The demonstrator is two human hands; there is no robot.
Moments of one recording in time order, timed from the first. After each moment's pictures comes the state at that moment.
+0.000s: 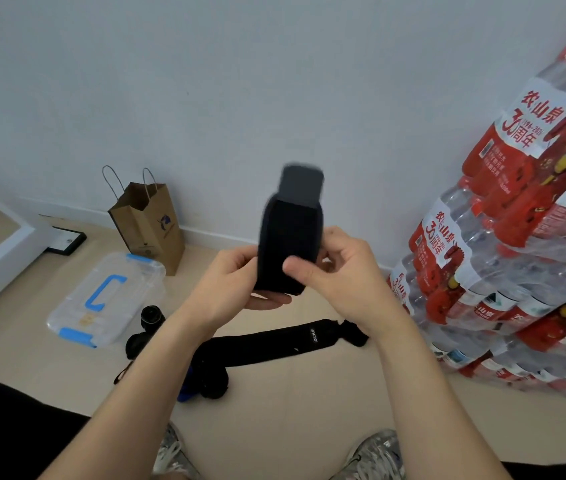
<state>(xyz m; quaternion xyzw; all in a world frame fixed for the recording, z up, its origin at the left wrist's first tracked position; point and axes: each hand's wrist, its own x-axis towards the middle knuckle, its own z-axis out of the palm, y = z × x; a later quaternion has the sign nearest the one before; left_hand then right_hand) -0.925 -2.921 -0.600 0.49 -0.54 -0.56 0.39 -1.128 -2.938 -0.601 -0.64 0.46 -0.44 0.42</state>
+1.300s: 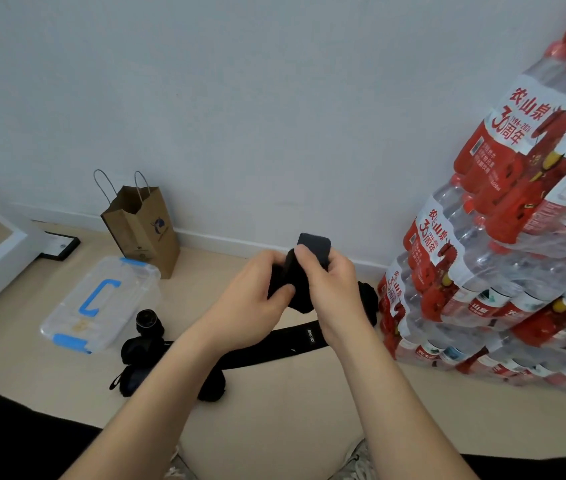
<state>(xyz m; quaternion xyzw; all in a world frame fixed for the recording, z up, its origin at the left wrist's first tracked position) -0.952 -2.911 -0.605 0.52 -0.69 -0.38 0.33 -1.104 -2.939 -0.634 -0.38 0.53 -0.54 0.52</state>
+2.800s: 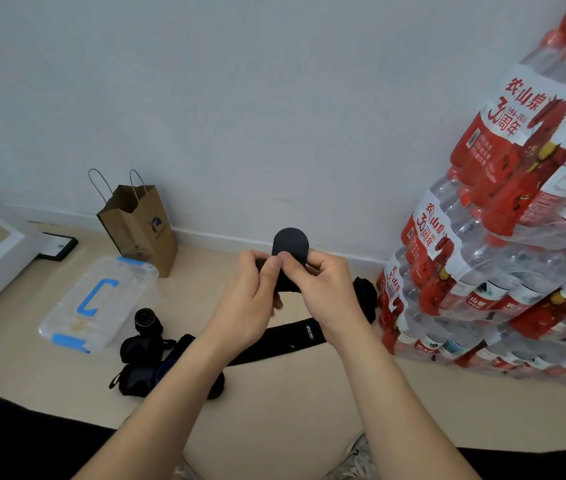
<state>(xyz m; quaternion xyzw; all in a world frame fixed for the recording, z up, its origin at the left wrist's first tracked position) -0.964 -2.922 -0.655 0.54 -0.57 -0.44 0.44 -1.111 -2.934 -0.639 -0.50 0.47 -0.50 0.53</state>
